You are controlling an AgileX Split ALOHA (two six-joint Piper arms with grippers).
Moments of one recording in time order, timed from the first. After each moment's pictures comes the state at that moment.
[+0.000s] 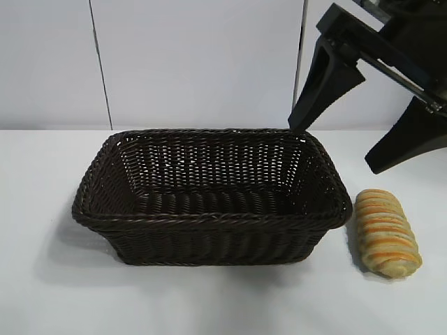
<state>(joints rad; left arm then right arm) -0.04 0.10 -0.49 -0.06 1.12 0.05 0.25 1.46 -1.03 0.54 0.92 -0.13</state>
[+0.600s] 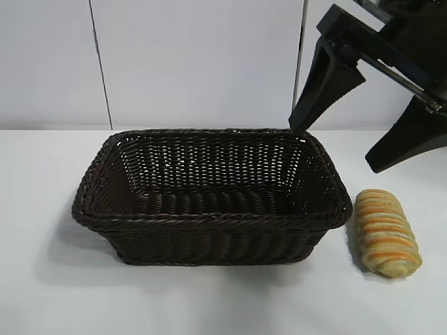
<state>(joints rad) -0.04 -0.01 -0.49 -0.07 1.12 0.05 0.25 1.46 -1.03 0.52 0.90 -0.13</state>
